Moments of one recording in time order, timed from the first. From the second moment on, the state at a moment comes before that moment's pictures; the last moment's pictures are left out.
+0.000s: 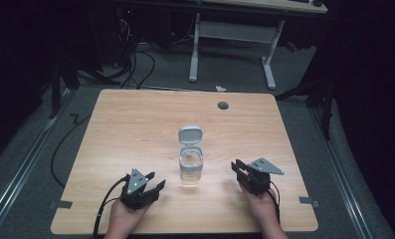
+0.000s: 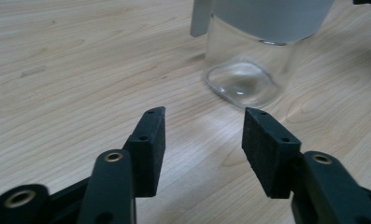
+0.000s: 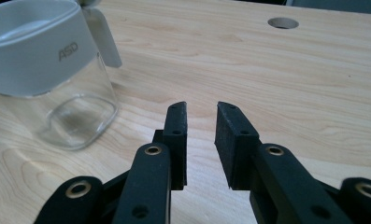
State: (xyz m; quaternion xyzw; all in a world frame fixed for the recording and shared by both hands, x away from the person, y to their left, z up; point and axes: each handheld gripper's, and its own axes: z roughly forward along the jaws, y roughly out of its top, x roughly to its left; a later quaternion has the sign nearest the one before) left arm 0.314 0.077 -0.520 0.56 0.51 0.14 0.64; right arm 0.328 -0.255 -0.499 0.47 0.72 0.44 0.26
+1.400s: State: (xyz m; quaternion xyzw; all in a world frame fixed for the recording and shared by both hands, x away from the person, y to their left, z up) left arm 0.316 0.001 -0.530 0.60 0.47 0.09 0.64; right arm 0.370 -0.209 -0.471 0.43 0.74 0.46 0.22
